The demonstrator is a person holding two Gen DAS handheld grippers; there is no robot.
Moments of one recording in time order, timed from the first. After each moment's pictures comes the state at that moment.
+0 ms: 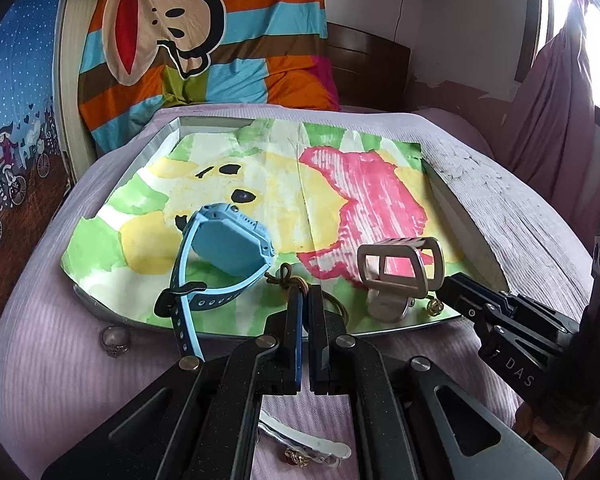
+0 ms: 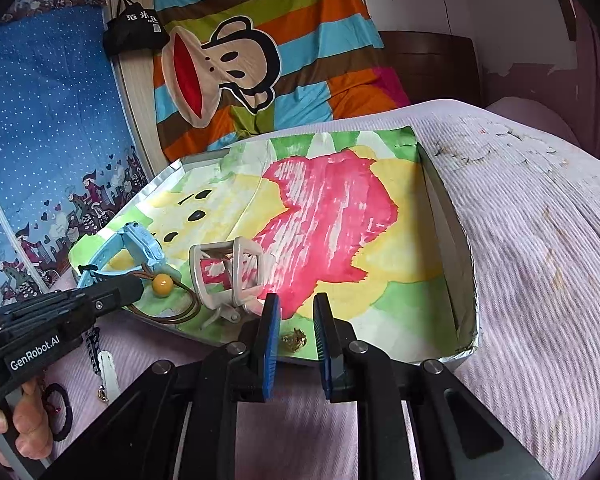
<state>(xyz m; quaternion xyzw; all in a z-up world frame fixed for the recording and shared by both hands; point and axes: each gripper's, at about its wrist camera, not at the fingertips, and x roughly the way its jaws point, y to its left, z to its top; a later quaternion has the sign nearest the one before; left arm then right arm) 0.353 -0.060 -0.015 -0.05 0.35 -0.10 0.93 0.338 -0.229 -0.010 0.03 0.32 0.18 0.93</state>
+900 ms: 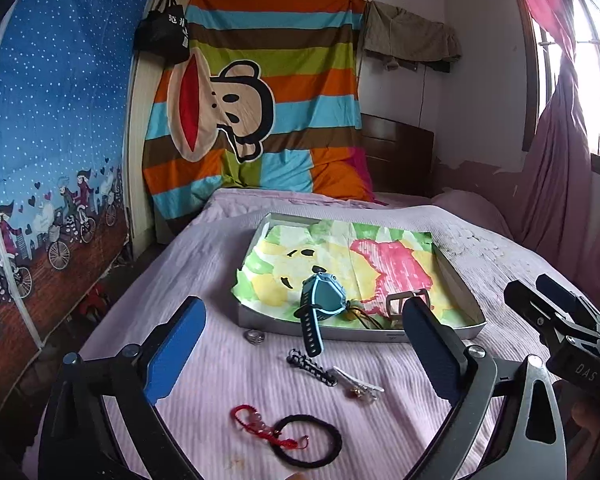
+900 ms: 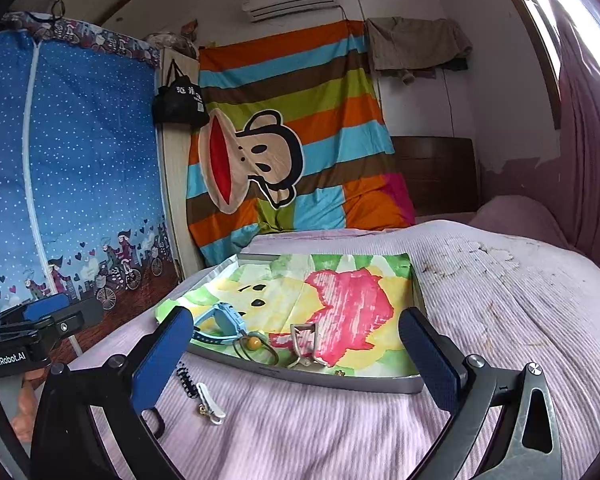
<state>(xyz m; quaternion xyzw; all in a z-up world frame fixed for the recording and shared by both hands) 0.204 -0.006 0.068 -0.06 0.19 -0.02 0.98 0.216 -0.217 0.076 0.01 0.14 0.19 0.97</state>
